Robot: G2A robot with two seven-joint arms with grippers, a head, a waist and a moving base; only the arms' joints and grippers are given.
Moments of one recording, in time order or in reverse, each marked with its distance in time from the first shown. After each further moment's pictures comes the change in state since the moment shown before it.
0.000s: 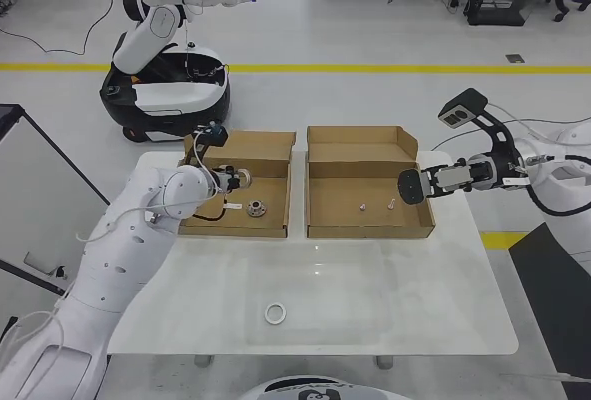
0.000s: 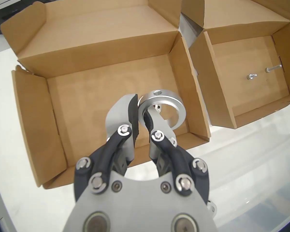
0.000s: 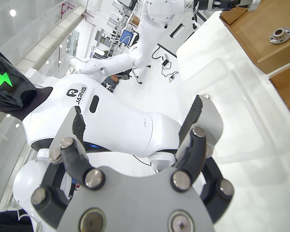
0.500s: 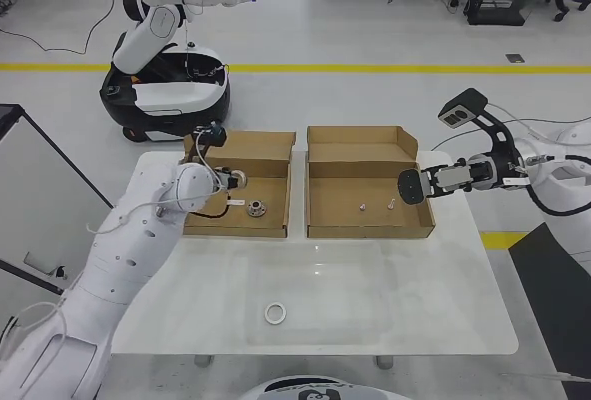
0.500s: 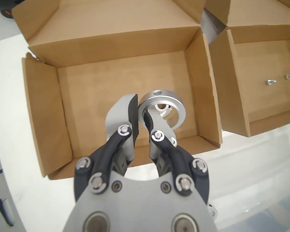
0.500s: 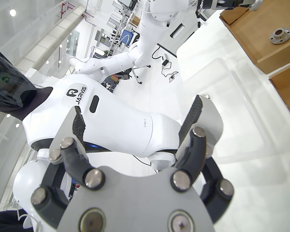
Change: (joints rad) left arm -0.076 -0.025 0.085 0.072 0.107 0.138 -0.096; right arm 0.000 0.000 0.000 0.000 0.000 0.000 0.000
